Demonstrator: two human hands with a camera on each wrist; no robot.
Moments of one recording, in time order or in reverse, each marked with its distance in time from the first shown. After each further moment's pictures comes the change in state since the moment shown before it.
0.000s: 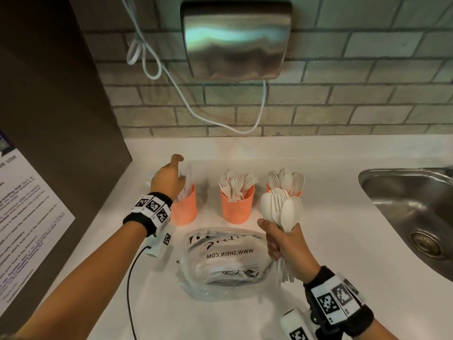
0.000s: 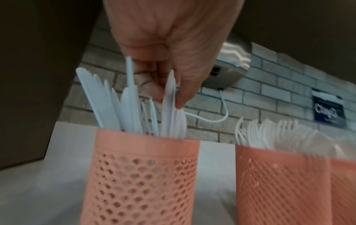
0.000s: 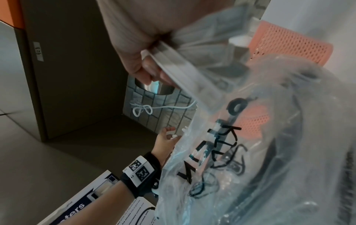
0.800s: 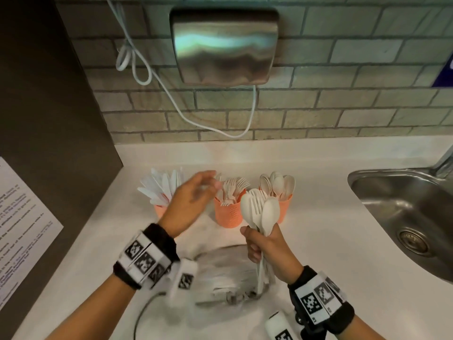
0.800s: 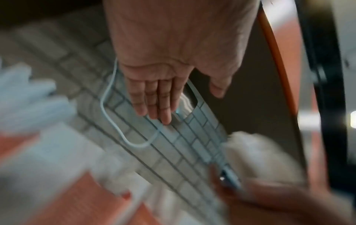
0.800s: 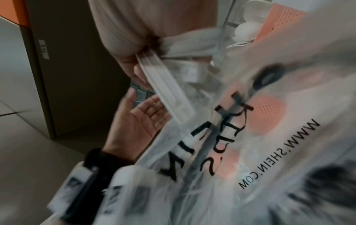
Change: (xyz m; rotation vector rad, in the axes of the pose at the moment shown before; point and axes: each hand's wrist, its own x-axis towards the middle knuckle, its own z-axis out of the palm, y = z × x) left_hand -0.076 0.074 -0.034 -0.842 -0.245 0.157; right_hand 0.000 0.002 0.012 0.060 -0.213 -0.016
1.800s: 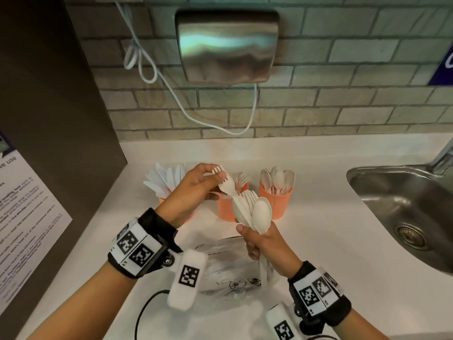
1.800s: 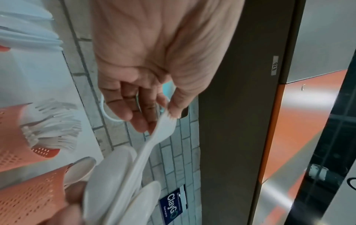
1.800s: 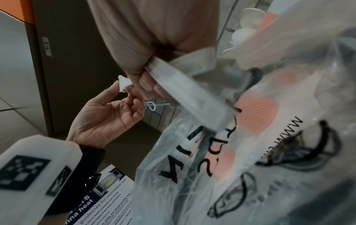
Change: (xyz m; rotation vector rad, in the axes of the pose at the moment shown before) left_hand -0.014 0.043 -0.003 -0.385 -0.084 -0.188; right_hand -0.011 0.006 0.007 -0.179 -0.029 0.001
